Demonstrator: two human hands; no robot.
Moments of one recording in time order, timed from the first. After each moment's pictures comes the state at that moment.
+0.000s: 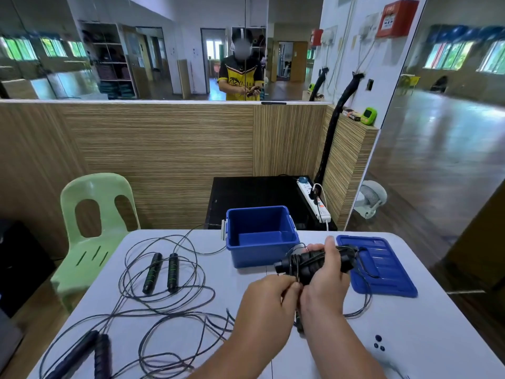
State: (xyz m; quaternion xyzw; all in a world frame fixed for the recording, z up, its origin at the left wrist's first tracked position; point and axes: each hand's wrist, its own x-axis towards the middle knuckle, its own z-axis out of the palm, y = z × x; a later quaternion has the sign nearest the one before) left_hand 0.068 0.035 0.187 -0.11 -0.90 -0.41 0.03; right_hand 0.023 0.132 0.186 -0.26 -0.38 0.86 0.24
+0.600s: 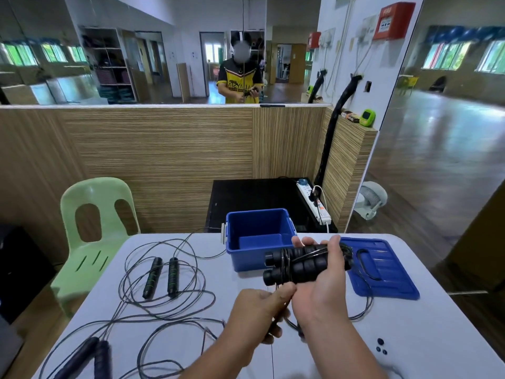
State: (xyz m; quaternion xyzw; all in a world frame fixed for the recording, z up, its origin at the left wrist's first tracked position) left_hand 0.057 0.020 0.179 0.10 -0.73 -0.65 -0.20; right_hand 0.030 0.136 0.200 -0.14 -0.27 0.95 0.10
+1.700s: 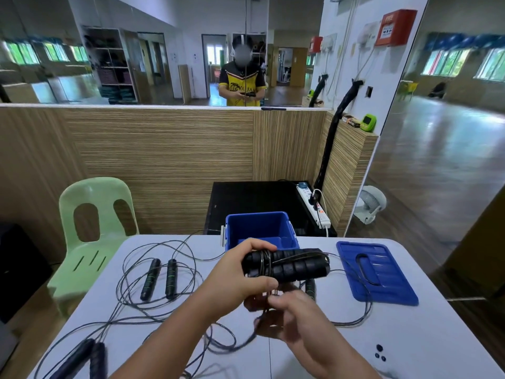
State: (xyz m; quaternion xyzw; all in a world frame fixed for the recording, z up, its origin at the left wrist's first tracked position) left_hand 0.020 -0.024 0.213 -0.13 -0.75 -0.64 -0.10; right_hand 0.067 0.138 0.186 0.01 -0.55 0.81 -0.21
